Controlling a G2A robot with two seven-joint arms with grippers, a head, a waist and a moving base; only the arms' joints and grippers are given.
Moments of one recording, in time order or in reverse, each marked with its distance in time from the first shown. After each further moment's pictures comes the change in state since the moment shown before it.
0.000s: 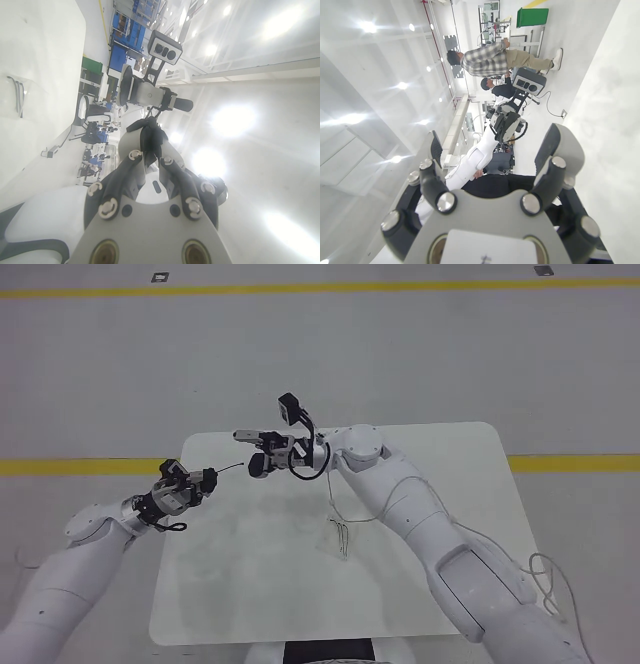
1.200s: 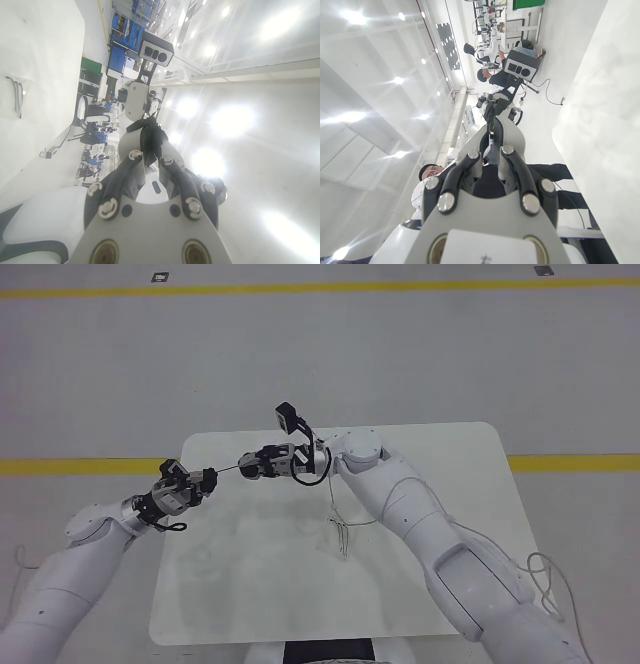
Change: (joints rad) left arm 0.000 0.000 0.000 0.000 0.000 0.001 0.000; right arm 0.009 -0.011 -0.005 0.052 -0.004 0.001 0.081
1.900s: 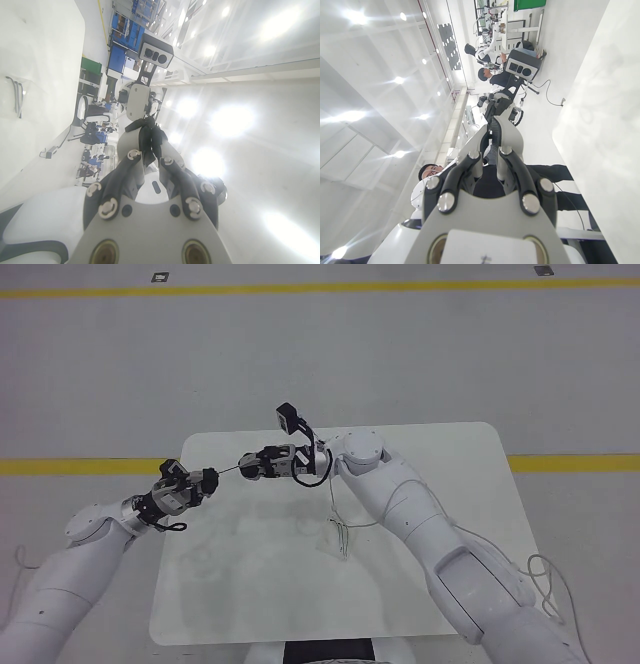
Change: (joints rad) left arm 0.002 -0.002 0.001 -0.008 0.001 -0.001 0.014; right arm -0.021 0.008 0.016 -0.034 -0.012 0.005 -0.003
